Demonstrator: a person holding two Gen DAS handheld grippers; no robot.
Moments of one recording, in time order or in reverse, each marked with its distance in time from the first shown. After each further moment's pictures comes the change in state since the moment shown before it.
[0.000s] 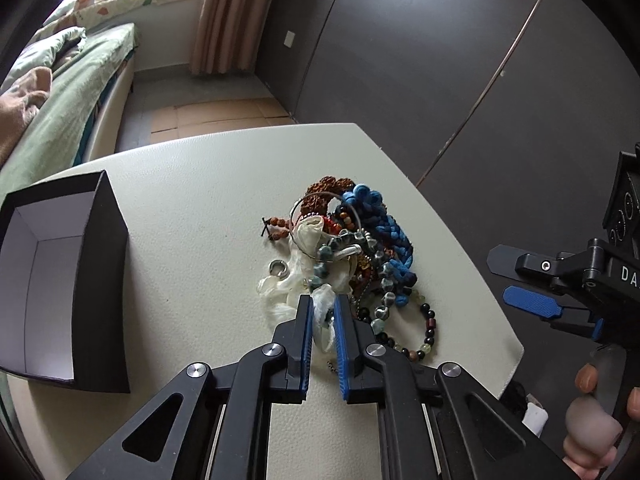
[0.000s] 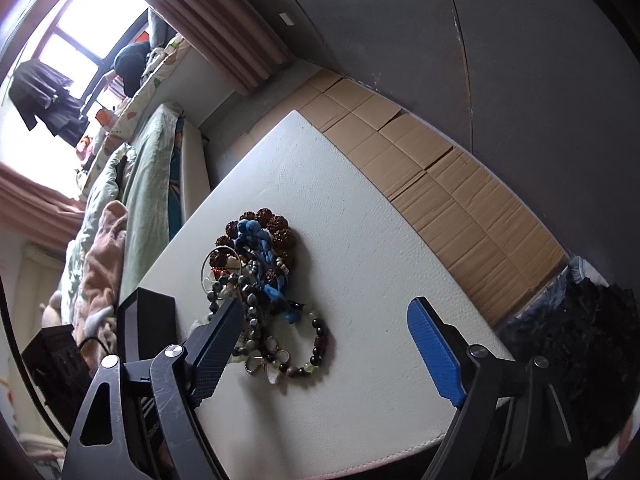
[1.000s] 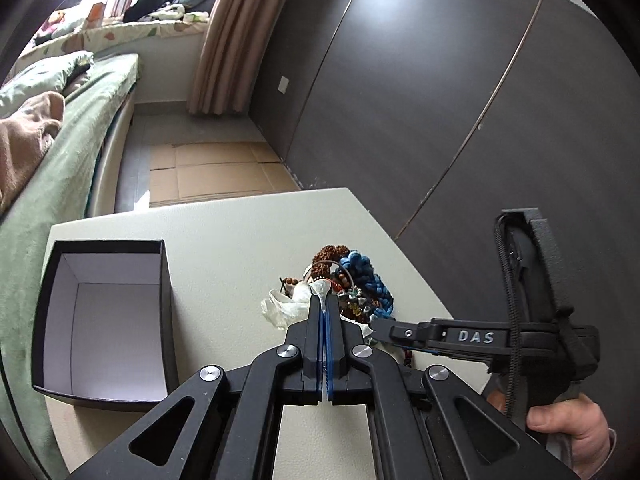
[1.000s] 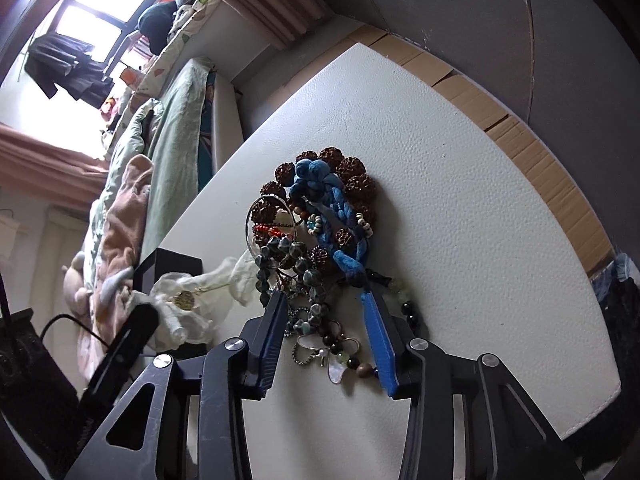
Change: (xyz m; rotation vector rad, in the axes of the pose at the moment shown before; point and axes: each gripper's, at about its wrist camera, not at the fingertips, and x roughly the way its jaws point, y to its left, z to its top) left arm -0.067 0.015 0.015 -0.005 -0.178 -0.064; right arm 0.060 0.042 -0.008 -0.058 0.167 0.119
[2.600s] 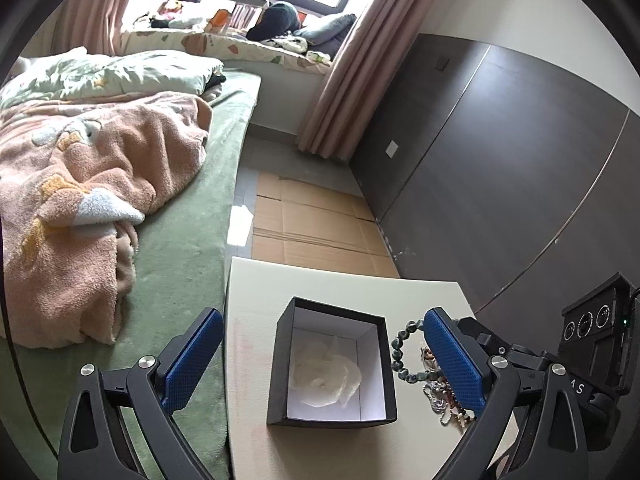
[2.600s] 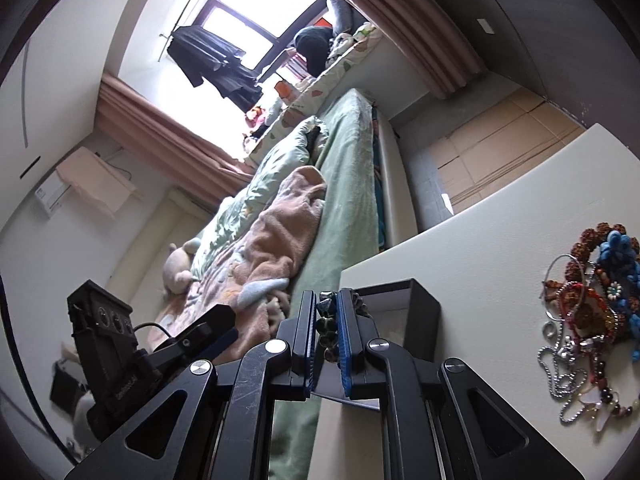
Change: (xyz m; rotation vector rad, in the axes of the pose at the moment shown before) left arm -0.108 0.129 0.019 -0.264 -0.180 0.240; right arm 0.015 0.158 -0.025 -0.276 -0.204 0.451
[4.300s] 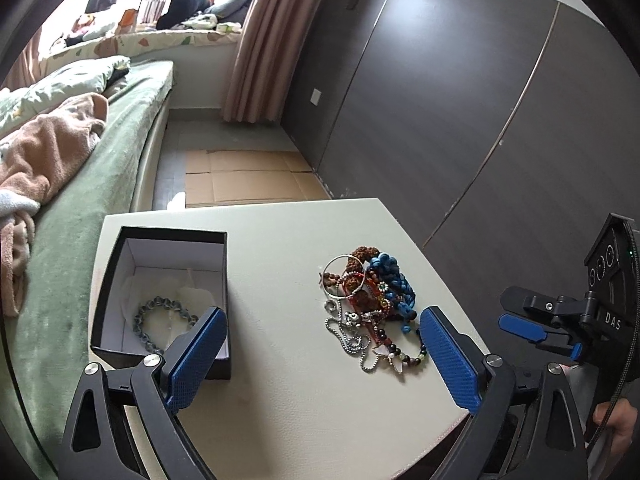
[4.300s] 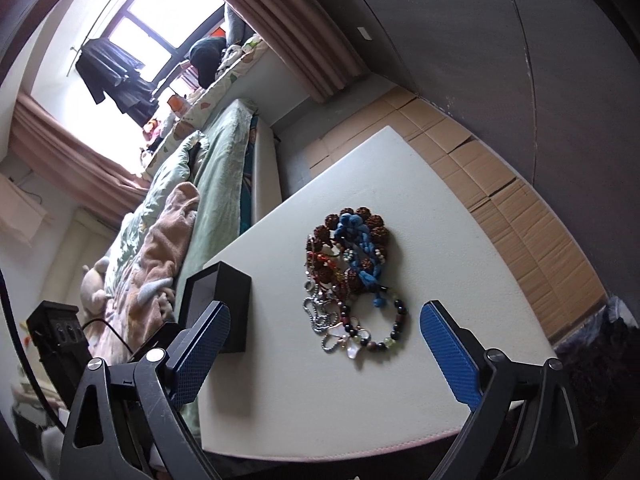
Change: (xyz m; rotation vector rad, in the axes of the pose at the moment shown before) left arm 0.039 -0.125 -0.077 0.235 0.141 -0.130; right arm -0.154 -0.094 -0.009 0.134 0.009 -0.406
